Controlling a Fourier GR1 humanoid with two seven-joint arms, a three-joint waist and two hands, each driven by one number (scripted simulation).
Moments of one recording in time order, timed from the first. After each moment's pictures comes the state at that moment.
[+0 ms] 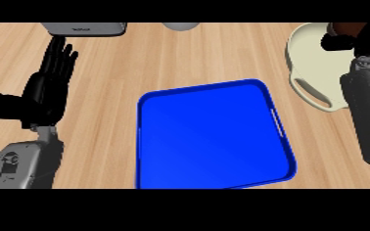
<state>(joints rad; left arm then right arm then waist) -0.27 0.21 0.10 -1.55 0.15 0.11 0.05 -0.73 -0.43 -0.14 -1.05 1.23 -0.34 0.73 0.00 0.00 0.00</state>
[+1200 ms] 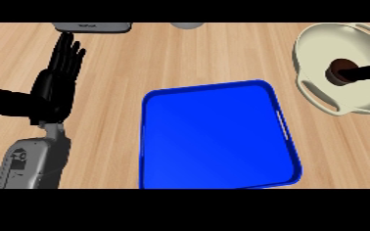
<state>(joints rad) -0.30 0.18 0.09 -1.54 0.13 0.10 0.05 -0.80 -0.57 -0.44 -0.40 0.86 -0.42 0.14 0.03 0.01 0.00</state>
